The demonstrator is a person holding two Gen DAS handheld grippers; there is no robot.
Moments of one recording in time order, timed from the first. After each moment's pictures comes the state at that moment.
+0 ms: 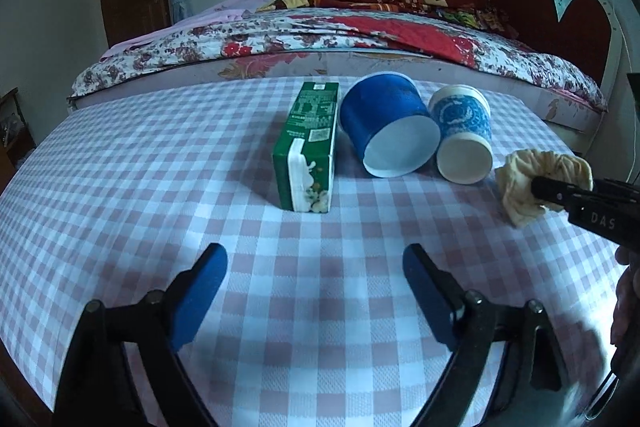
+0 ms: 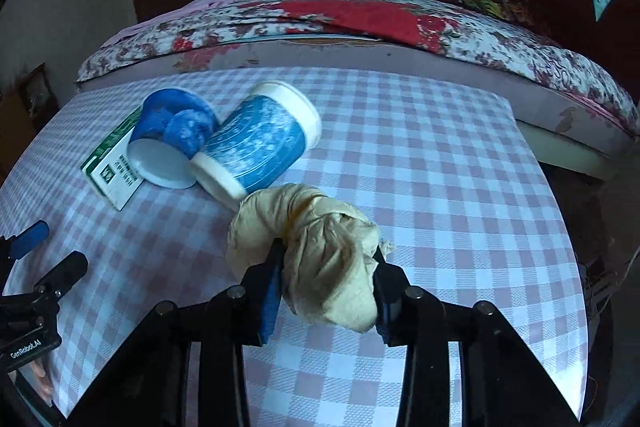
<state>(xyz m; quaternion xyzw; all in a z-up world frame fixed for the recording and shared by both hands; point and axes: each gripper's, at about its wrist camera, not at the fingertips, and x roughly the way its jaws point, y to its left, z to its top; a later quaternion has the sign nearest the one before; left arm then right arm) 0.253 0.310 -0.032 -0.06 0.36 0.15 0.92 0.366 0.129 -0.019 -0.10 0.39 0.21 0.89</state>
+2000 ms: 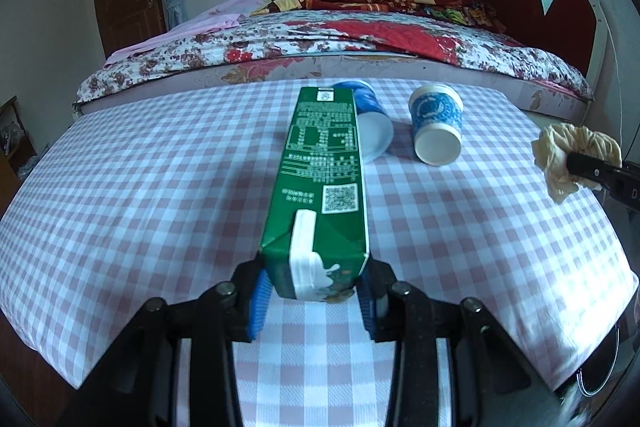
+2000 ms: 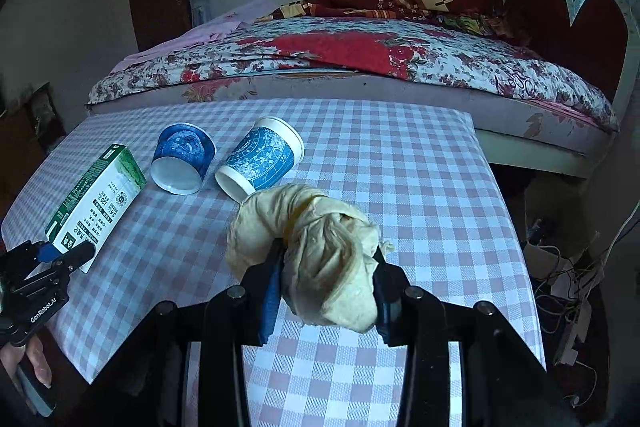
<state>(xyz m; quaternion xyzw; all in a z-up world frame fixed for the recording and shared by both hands) 0.205 0.299 -0.009 -0.05 0.36 0.13 0.92 0.303 0.082 0.031 -0.08 0.35 0.22 0.91</state>
